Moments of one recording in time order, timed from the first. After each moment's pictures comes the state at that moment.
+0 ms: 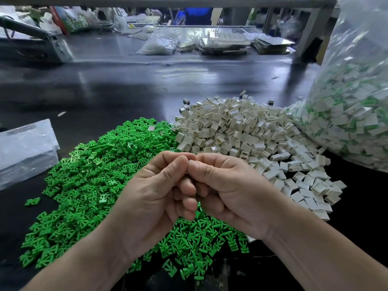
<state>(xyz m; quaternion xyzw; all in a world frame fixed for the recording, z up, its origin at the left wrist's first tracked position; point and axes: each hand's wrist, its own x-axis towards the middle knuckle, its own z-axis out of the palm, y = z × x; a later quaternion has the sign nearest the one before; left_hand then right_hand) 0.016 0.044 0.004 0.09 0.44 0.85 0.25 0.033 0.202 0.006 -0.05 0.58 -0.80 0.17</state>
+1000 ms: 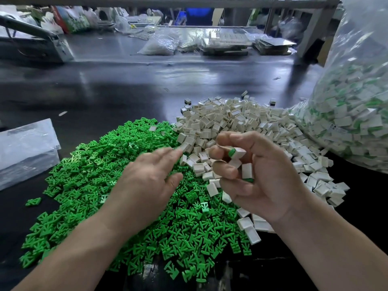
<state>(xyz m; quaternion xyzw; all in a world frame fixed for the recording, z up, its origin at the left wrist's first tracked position) -0.016 0.020 -0.017 0.24 0.95 0.18 -0.09 0.020 0.226 0.015 -0.02 0.39 -0.91 0.14</state>
